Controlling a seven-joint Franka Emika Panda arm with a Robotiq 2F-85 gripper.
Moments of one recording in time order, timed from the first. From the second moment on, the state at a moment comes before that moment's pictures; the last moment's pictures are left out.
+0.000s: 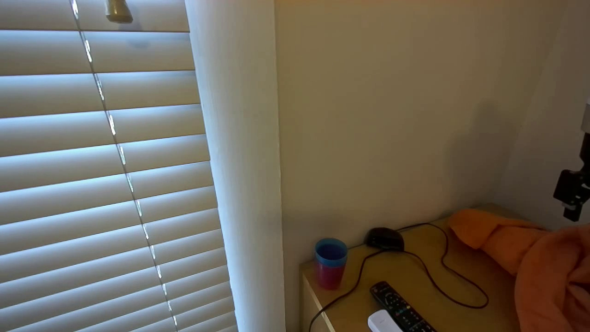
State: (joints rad) arm -0.17 -0.02 -0.20 -2.22 -0.23 2.18 0.01
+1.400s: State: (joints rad) arm -0.24 0.30 -0.21 -2.11 -0.03 2.37 0.03
